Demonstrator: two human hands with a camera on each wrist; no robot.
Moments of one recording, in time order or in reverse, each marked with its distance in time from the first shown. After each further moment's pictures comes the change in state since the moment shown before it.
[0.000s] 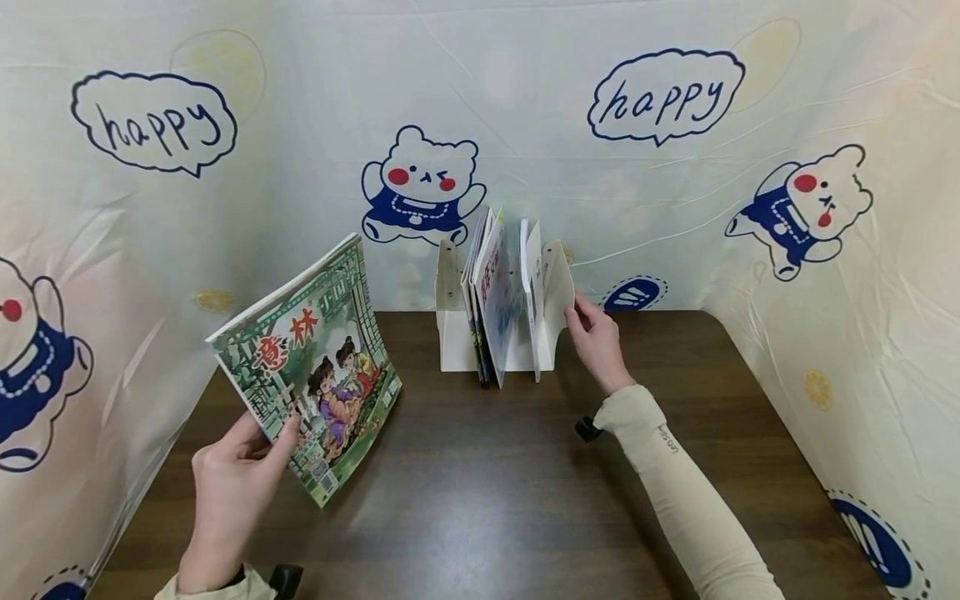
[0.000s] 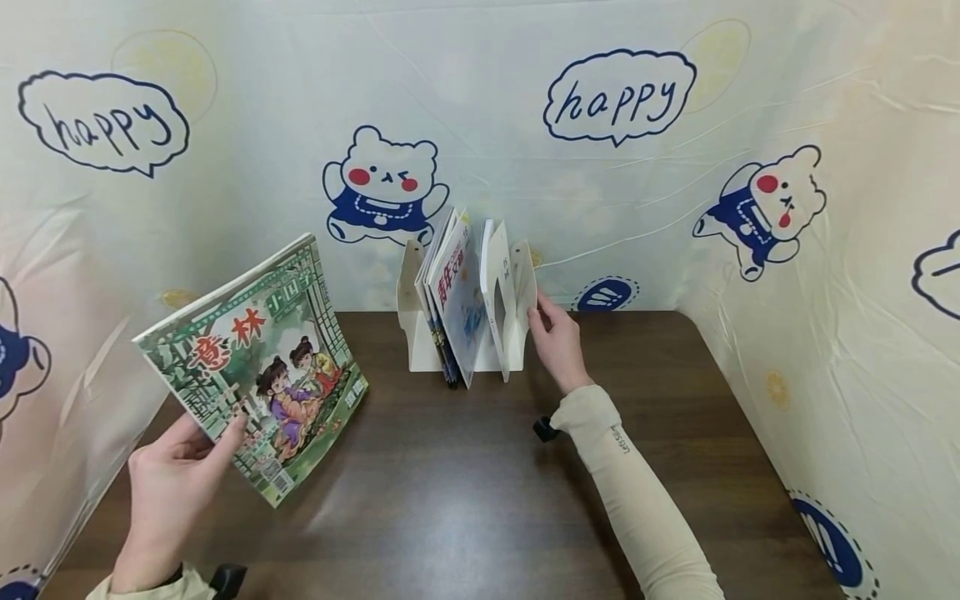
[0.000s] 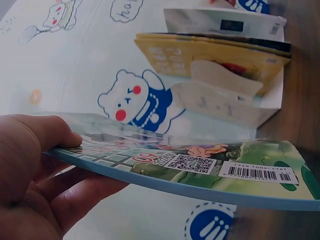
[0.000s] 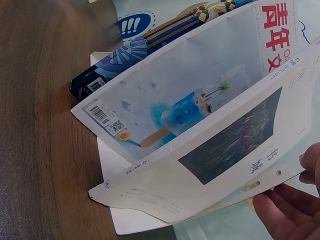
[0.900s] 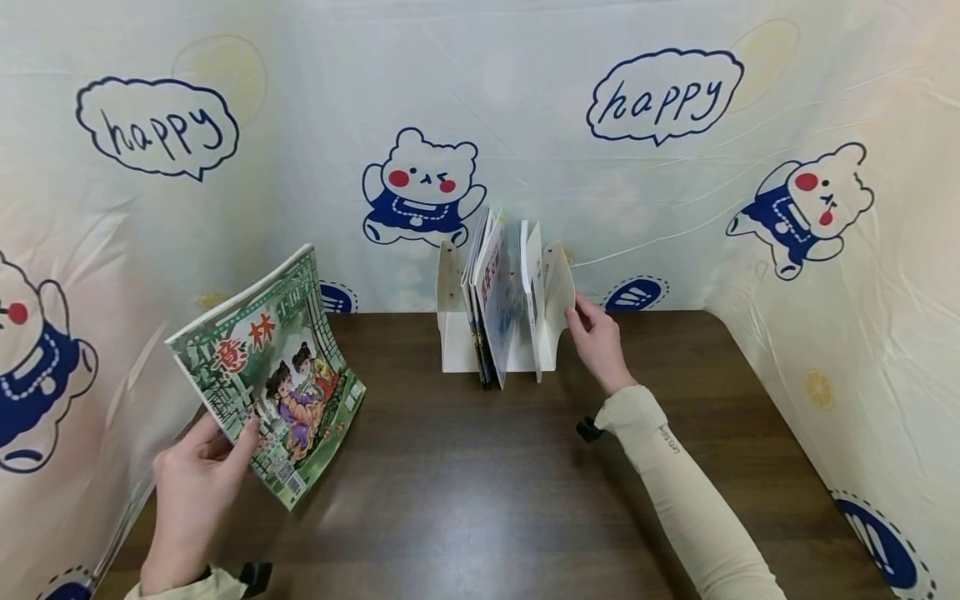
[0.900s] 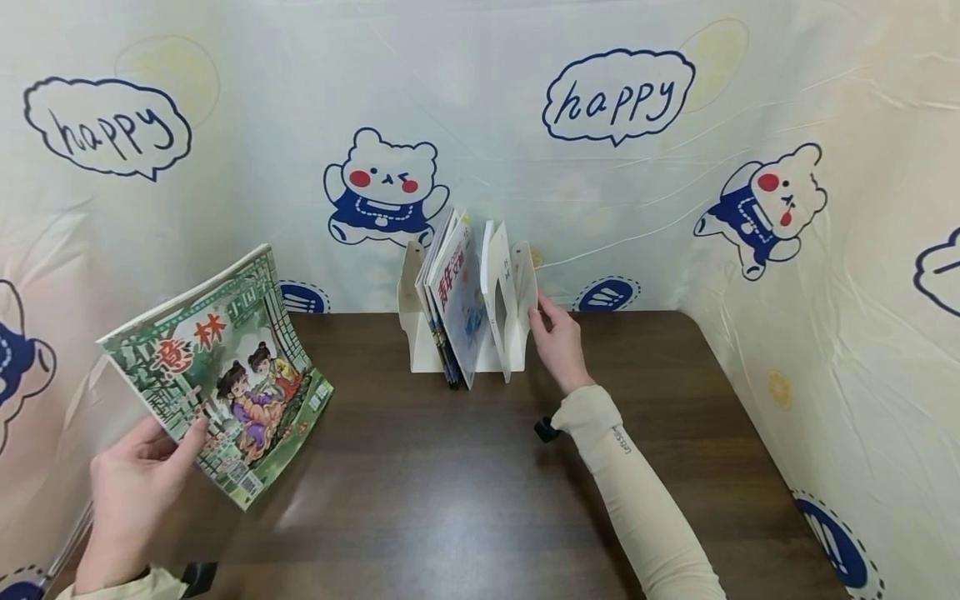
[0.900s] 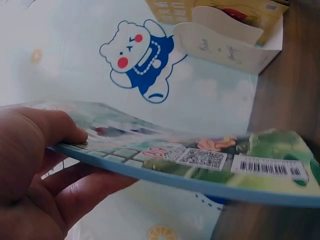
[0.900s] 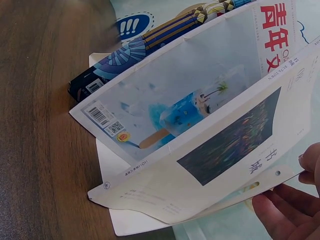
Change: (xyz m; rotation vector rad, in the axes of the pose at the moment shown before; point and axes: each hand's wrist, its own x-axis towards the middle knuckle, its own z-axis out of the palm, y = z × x) left_hand 0.009 -0.033 -0.027 0.092 0.008 -0.096; right_hand -0.001 0.001 0.000 0.020 -0.003 0.007
